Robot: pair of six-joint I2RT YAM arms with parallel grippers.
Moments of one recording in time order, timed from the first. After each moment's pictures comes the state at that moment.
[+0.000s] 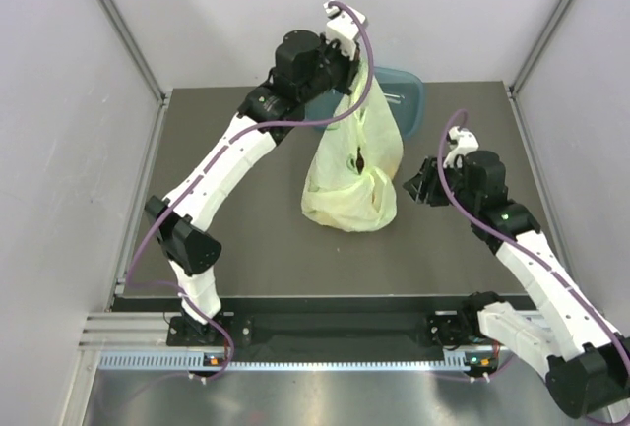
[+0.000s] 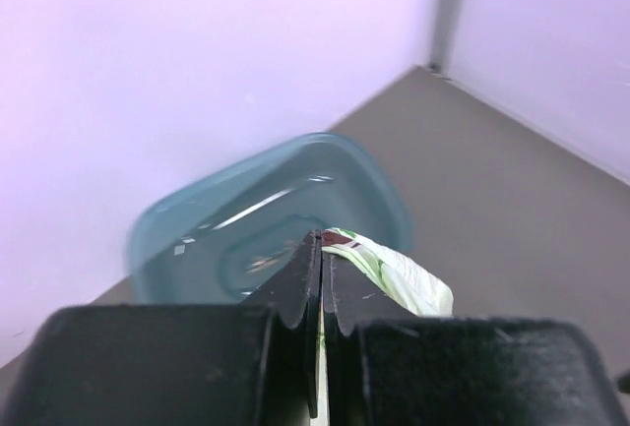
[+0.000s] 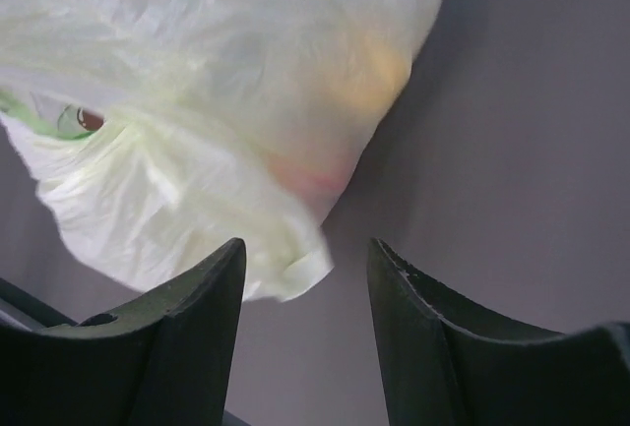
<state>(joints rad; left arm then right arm) -0.67 1.83 2.07 -0.31 0.09 0.07 0.31 0.88 0.79 -0.39 -0.19 0.35</state>
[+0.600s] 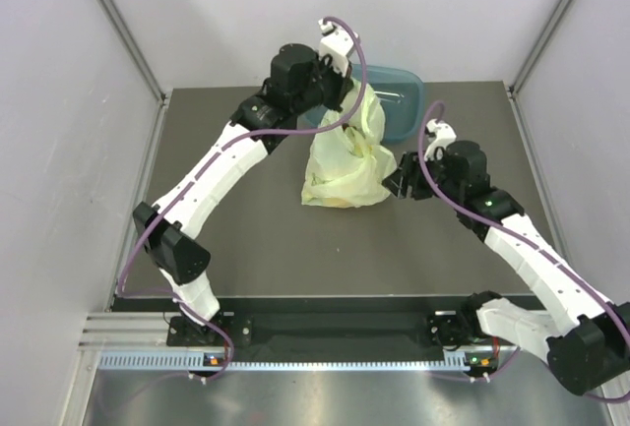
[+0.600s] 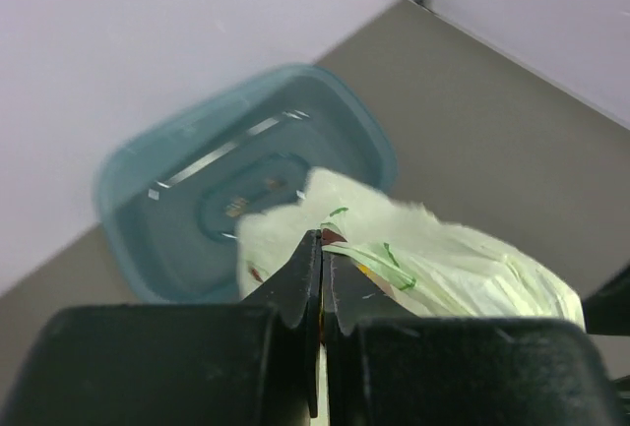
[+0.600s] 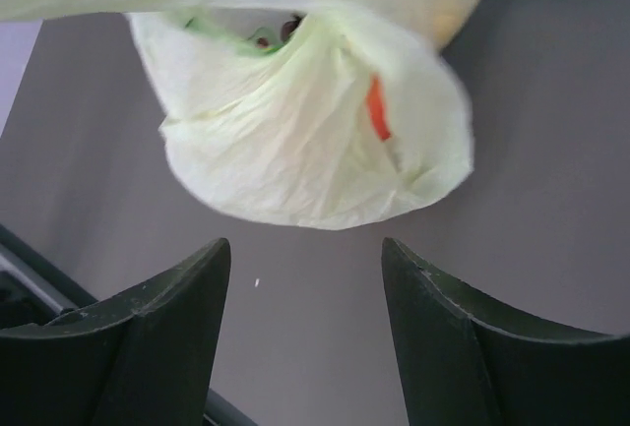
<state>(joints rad) -0.65 1.75 1.95 -0.36 0.07 0.08 0.38 1.01 0.85 -0.31 -0.23 0.35</state>
